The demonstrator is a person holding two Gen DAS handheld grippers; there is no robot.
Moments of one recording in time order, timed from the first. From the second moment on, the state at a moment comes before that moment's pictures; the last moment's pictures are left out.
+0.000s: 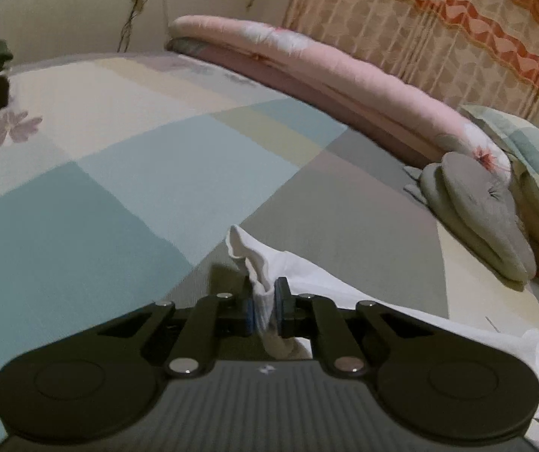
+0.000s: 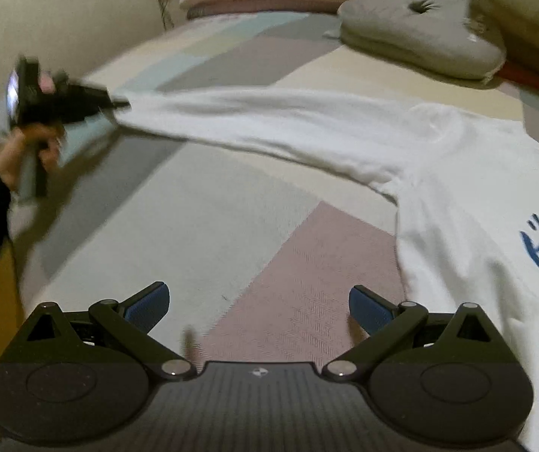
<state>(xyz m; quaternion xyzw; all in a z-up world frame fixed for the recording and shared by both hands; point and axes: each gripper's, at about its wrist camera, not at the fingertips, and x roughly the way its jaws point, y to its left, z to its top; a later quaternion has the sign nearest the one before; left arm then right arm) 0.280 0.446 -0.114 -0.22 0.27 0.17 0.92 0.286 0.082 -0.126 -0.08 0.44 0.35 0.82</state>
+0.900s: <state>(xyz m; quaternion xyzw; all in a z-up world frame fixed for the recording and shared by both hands) 0.312 0.316 -0.069 0.03 0.35 0.06 0.93 0.358 0.059 -0.044 -0.10 0.37 0.36 0.85</state>
